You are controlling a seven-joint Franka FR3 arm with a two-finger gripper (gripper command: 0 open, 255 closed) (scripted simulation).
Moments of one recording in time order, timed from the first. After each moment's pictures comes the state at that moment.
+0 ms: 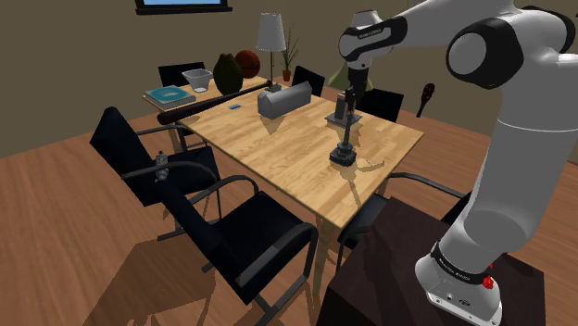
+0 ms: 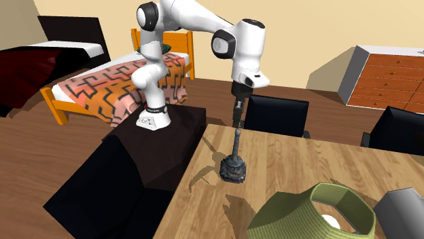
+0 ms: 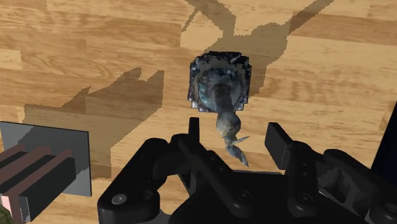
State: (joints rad) arm -0.13 0.24 -0.41 -1.70 0.00 1.90 -0.54
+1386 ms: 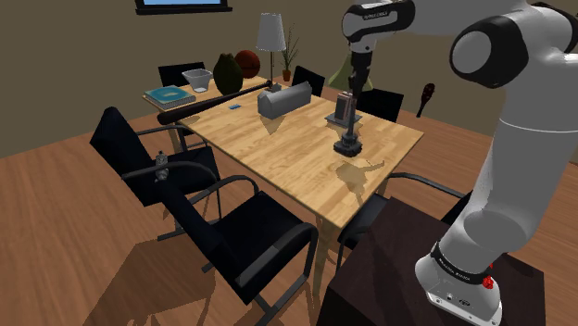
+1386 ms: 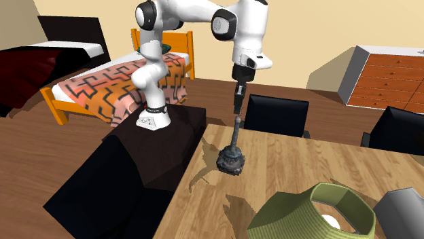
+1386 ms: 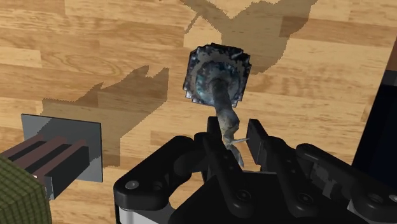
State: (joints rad) arm -0.13 0.22 -0.42 -1.58 -0.01 1.76 -0.54
